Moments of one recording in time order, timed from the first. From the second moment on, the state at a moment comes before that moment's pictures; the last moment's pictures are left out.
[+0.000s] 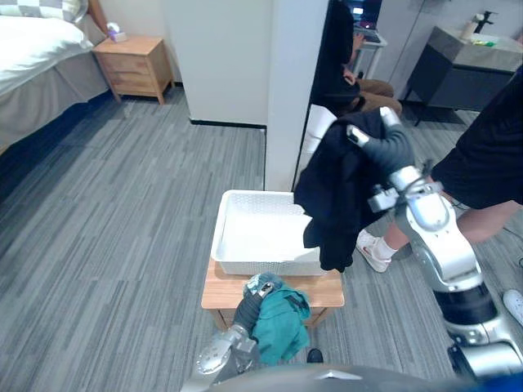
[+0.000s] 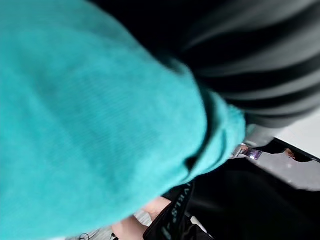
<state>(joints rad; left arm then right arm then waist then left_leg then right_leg) 0.32 0.16 -0.38 0.26 -0.48 -0.12 -0.22 -0.42 -0.41 0.19 -0.25 0.25 0.11 -0.03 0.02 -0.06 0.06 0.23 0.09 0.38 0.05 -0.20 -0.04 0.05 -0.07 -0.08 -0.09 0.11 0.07</state>
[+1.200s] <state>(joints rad) 0.06 0.23 -0.24 0.17 -0.46 -0.13 -0.15 -0.98 -0.30 0.27 0.39 0.29 0.15 -0.21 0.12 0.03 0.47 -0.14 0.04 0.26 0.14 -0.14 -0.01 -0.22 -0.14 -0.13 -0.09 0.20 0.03</state>
